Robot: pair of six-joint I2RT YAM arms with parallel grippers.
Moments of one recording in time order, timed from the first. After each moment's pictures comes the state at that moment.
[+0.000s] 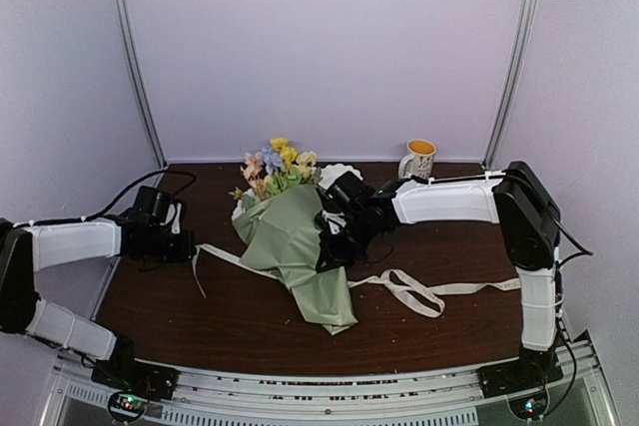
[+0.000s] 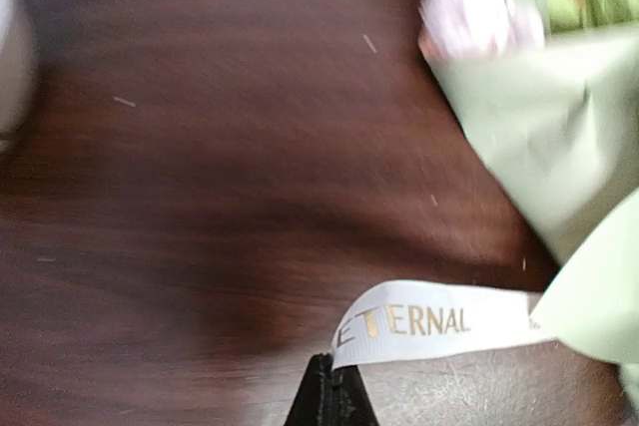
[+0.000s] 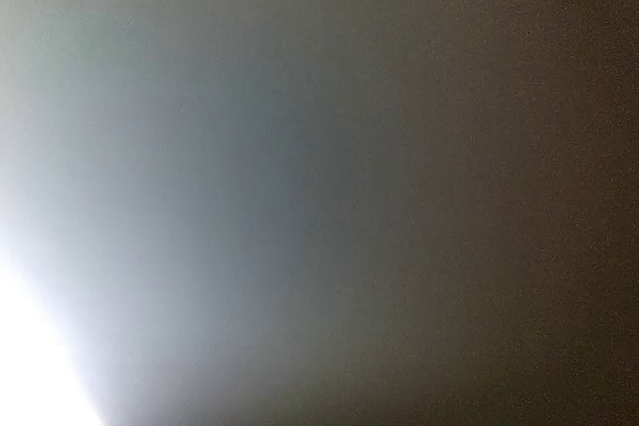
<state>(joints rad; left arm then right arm) -0.28 1.34 0.63 -0.24 0.05 -0.32 0.83 2.07 1.54 -0.55 -0.39 0.61</state>
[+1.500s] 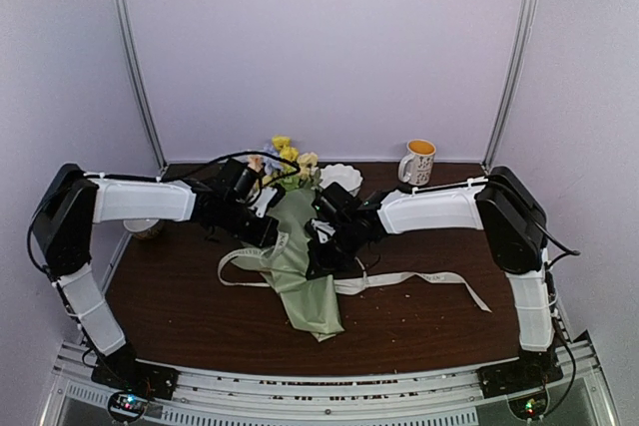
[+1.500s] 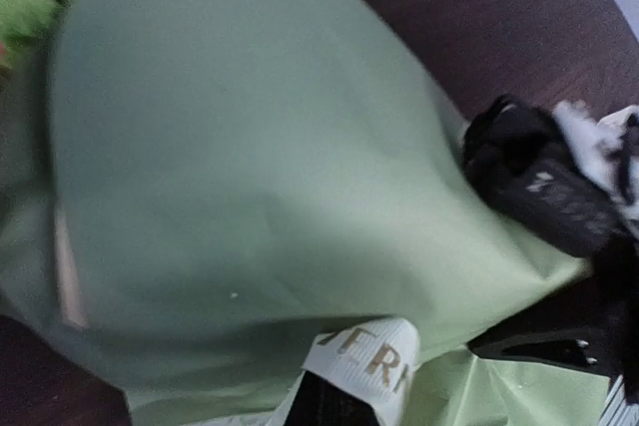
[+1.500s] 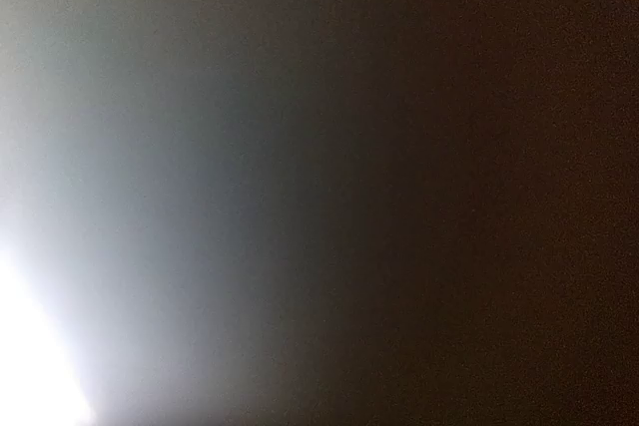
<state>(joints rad) -0.63 1.72 1.13 -0.31 0.22 -0.17 0.89 2.15 1.57 -0.49 -0.36 0.66</state>
